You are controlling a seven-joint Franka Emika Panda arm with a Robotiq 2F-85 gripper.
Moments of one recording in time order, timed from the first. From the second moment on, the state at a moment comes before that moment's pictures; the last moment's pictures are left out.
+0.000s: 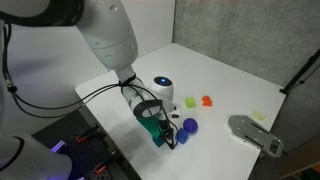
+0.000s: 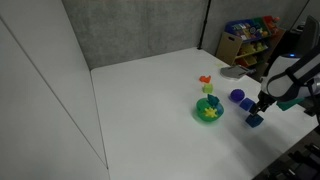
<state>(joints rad) -0.19 0.56 -0.12 -2.40 -0.01 2.87 -0.22</state>
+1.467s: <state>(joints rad) -0.22 0.33 0.11 -2.46 0.06 2.82 -0.22</state>
